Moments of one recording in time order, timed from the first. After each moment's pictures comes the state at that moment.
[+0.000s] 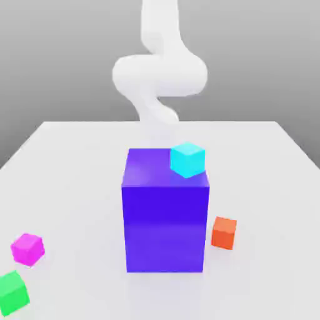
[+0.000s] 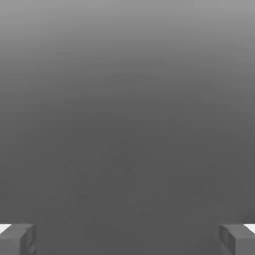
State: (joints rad) arm -0.07 -0.71 0.00 -2.33 0.00 2.34 0.91
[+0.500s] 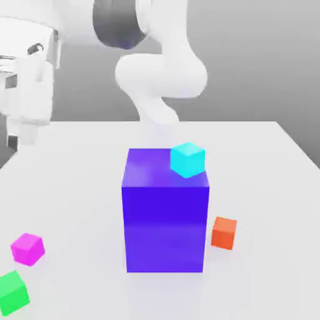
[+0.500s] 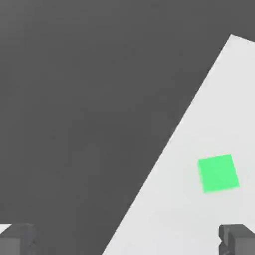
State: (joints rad) arm -0.40 -0.16 -0.07 -2.48 -0.01 2.60 1.57
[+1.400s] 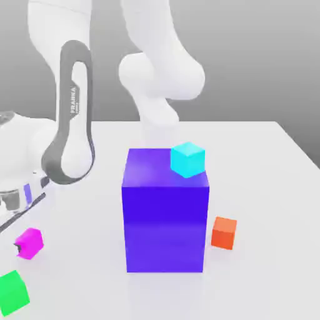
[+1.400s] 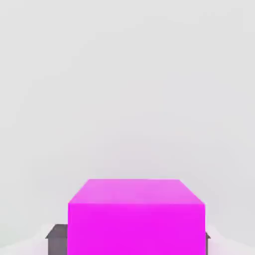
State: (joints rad) arm -0.58 0.23 -0.14 -2.57 0.09 2.80 1.92
